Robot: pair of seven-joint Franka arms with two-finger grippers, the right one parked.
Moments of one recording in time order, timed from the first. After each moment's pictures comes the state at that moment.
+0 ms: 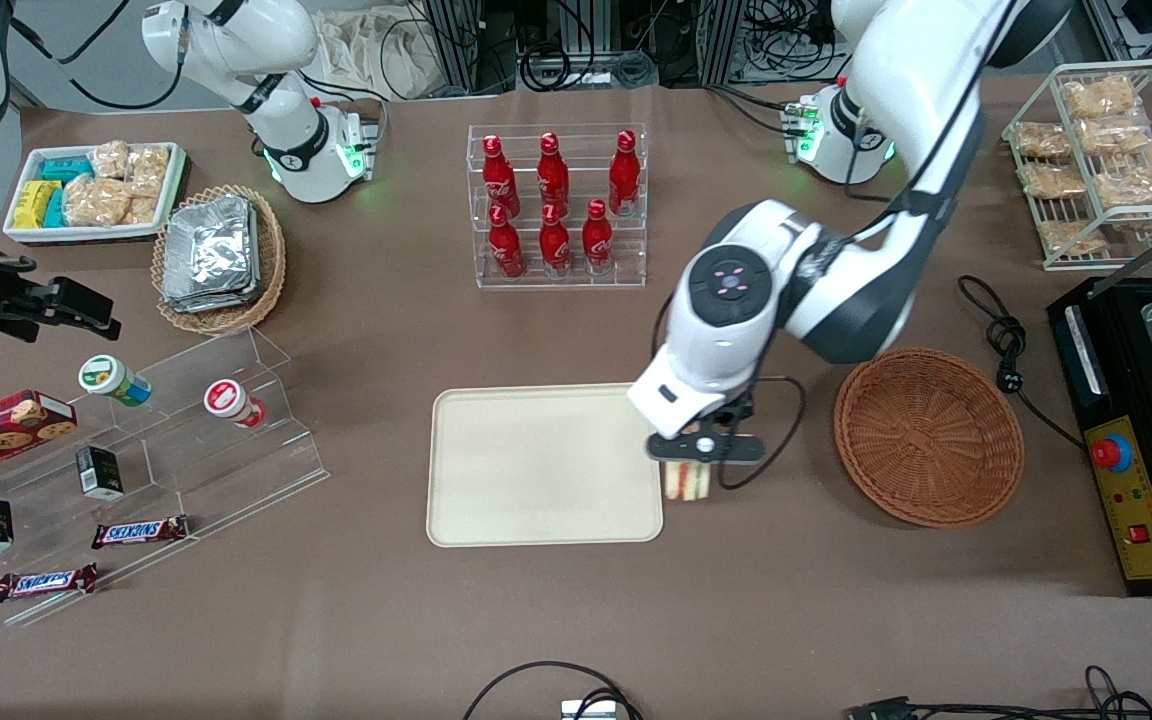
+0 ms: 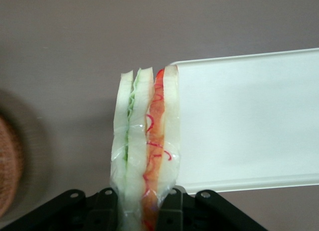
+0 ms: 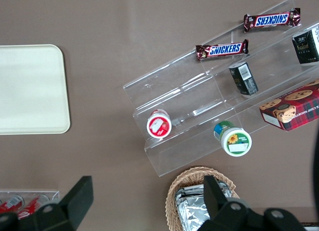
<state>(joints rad) -0.33 0.64 -0.39 -1.28 0.28 1.89 -0.65</state>
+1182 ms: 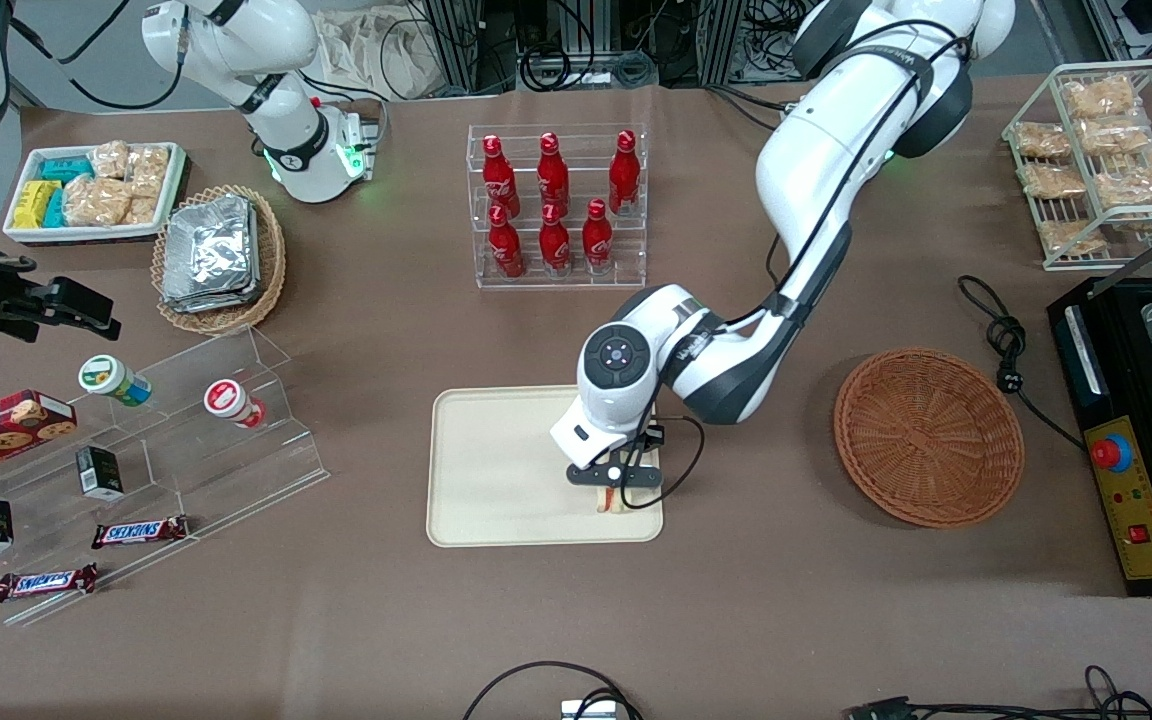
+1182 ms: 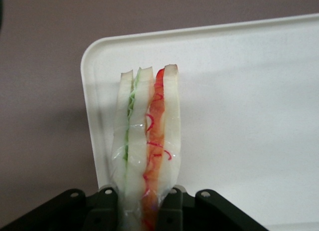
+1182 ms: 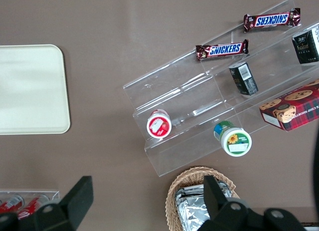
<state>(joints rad) -0.46 0.94 -0.34 -1.14 0.35 2.04 -0.75</state>
